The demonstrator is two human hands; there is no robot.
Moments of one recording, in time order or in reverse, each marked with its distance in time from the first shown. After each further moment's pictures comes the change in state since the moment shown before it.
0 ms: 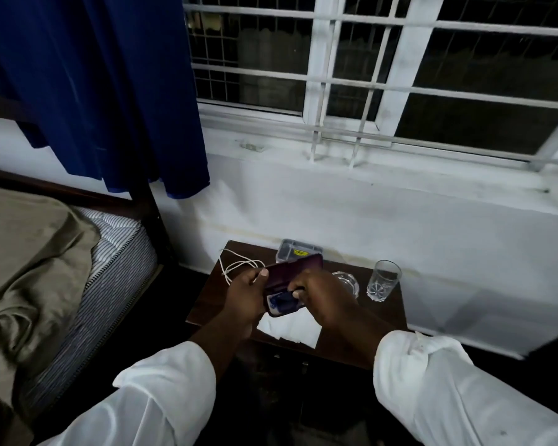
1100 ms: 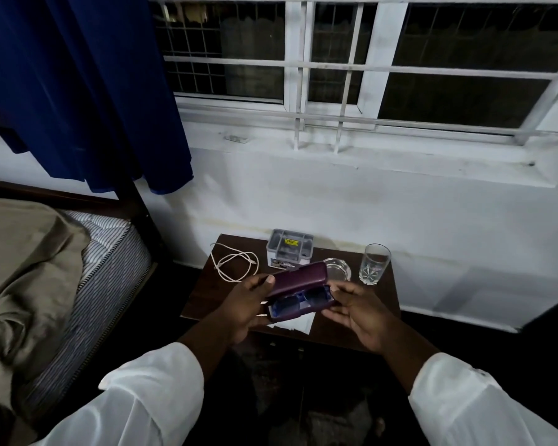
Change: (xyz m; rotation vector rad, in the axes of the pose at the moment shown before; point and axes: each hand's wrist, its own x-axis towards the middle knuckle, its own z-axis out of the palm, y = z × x) left_hand -0.011 -0.020 0.004 0.002 -0.270 -0.267; right_hand -0.068 0.060 0.016 1.450 0.189 0.776
